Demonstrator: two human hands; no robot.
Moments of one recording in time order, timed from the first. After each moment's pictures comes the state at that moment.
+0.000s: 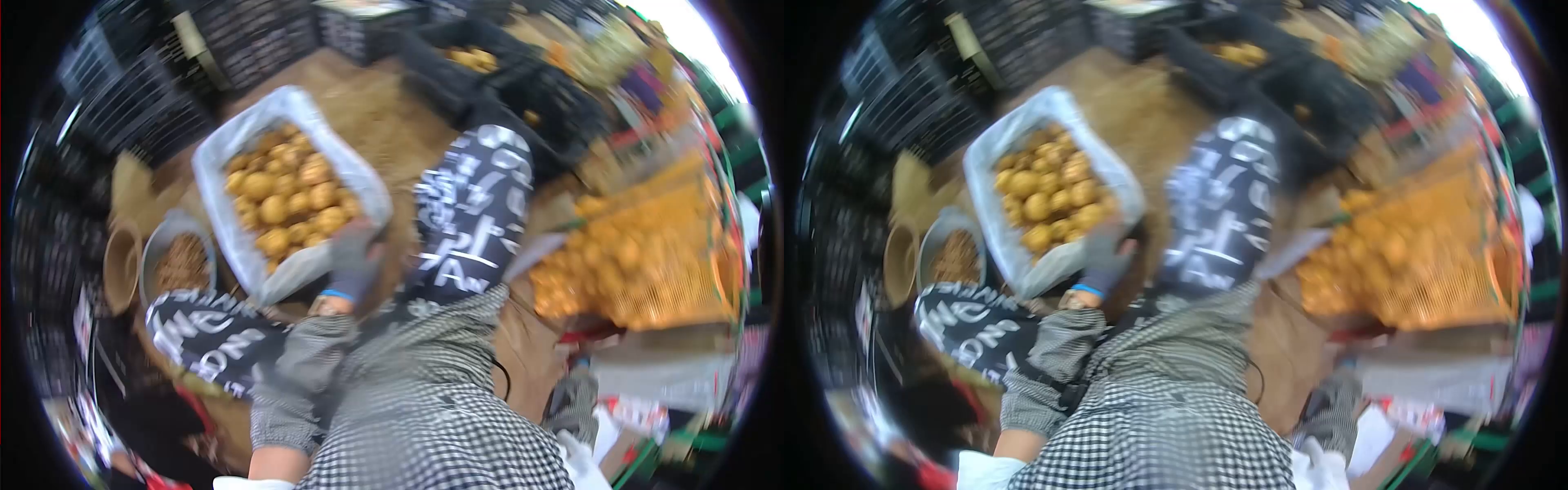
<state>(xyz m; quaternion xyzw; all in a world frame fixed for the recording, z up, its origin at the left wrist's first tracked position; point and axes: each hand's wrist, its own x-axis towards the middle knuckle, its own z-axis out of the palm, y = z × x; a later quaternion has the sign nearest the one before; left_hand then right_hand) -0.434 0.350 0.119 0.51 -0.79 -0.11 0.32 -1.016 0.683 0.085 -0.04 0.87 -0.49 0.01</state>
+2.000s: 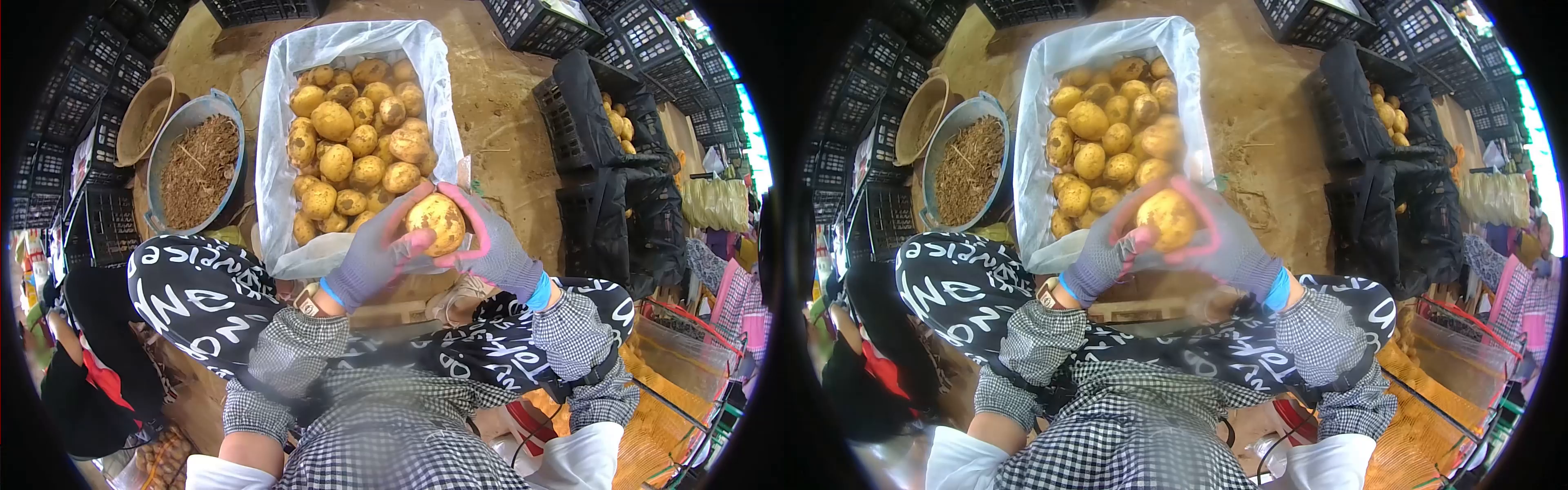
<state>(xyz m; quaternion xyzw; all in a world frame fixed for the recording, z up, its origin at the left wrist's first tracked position) -0.383 0.292 0.209 0.48 -0.38 -0.61 0.51 -0.579 0.191 0.218 -0.79 0.29 -0.13 0.52</state>
